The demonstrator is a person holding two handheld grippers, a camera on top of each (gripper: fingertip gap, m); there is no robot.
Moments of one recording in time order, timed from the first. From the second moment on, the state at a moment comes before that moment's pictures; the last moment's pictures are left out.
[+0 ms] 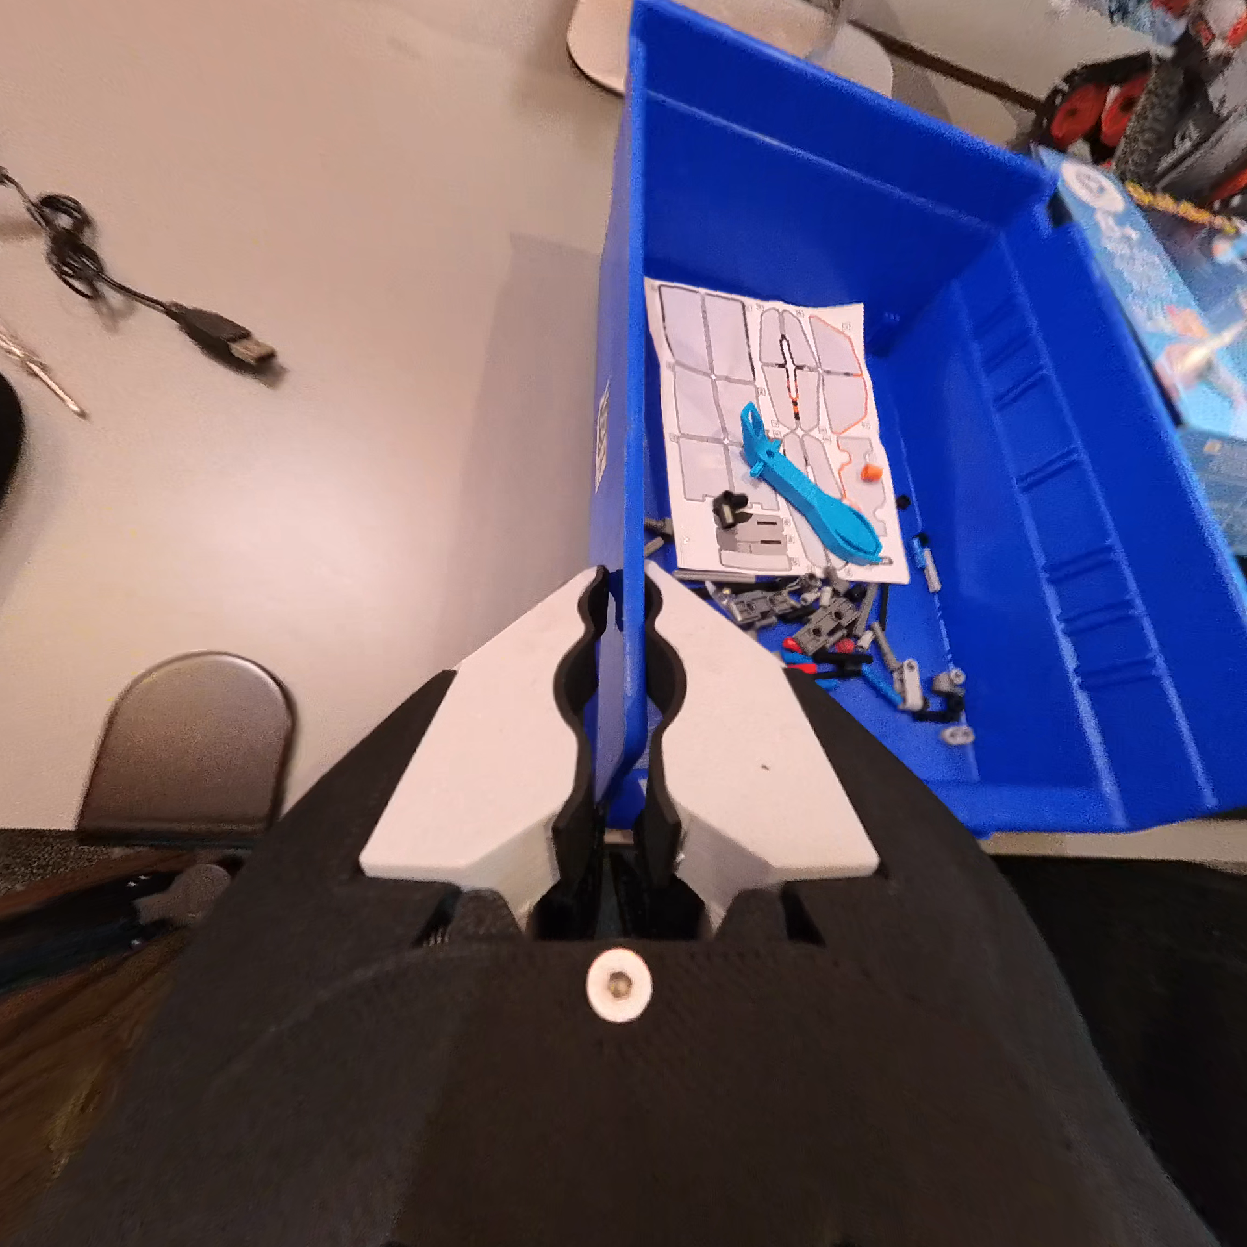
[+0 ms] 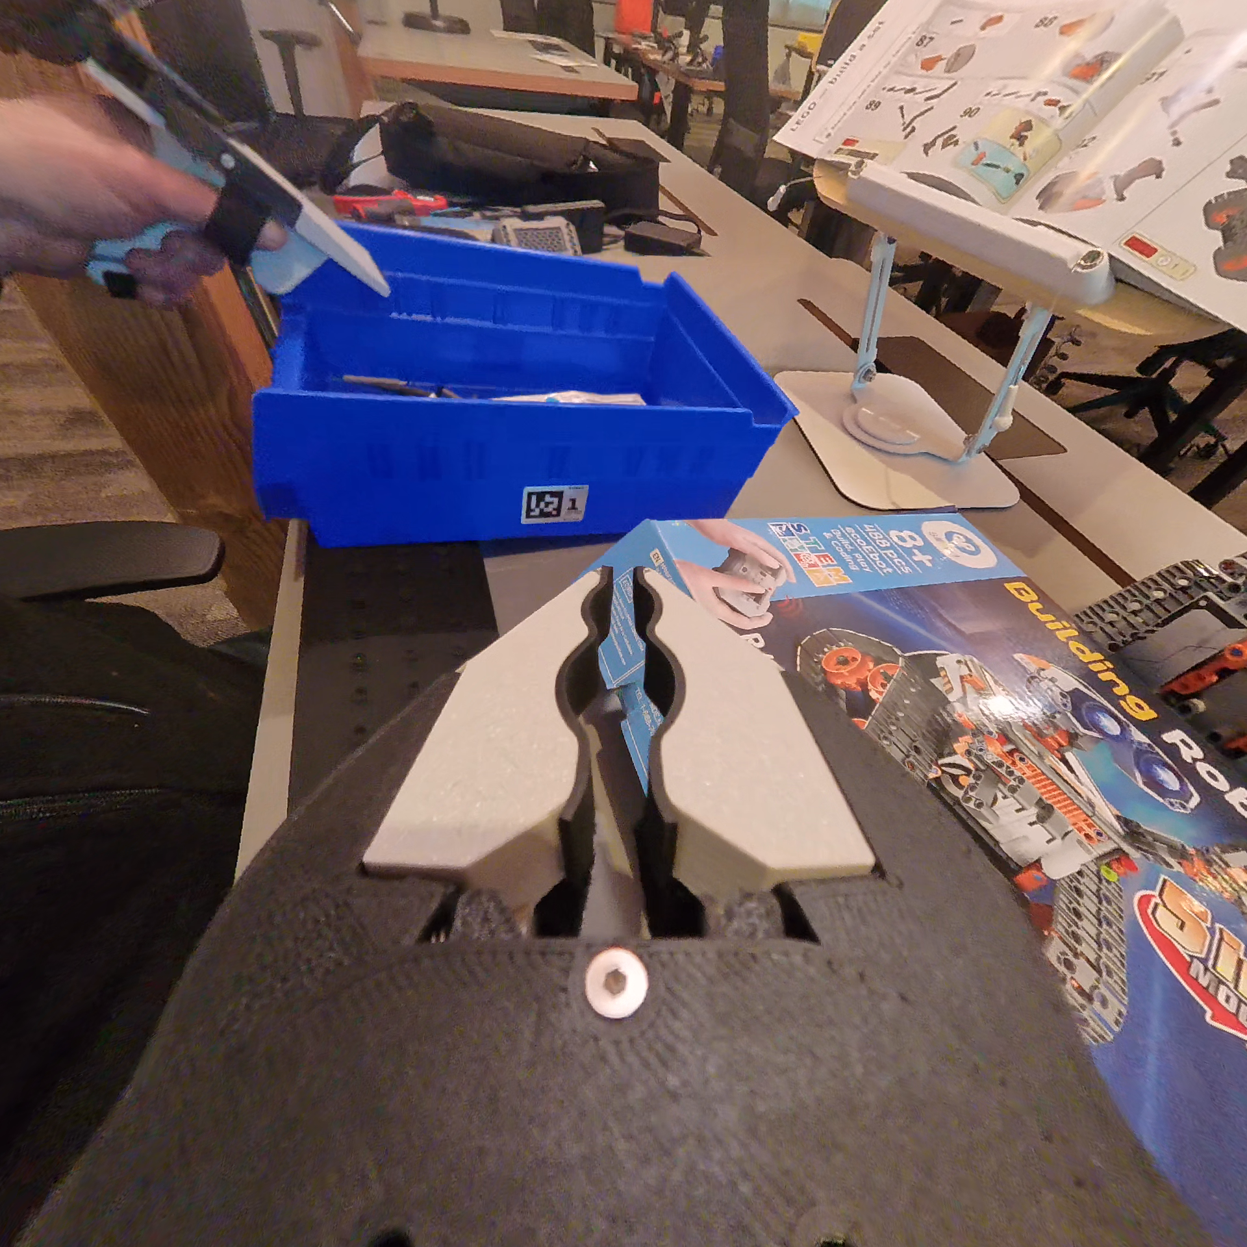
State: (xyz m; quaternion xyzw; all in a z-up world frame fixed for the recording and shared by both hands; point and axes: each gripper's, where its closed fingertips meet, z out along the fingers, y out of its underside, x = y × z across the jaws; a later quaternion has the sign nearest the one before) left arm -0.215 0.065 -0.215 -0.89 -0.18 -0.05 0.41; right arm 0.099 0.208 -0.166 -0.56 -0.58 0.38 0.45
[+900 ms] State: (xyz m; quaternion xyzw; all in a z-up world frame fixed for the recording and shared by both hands) left arm -0.161 0.195 -0.282 -1.00 0.00 -0.04 0.08; right arm 0.090 0.185 -0.168 -0.52 -0.61 0.39 0.46
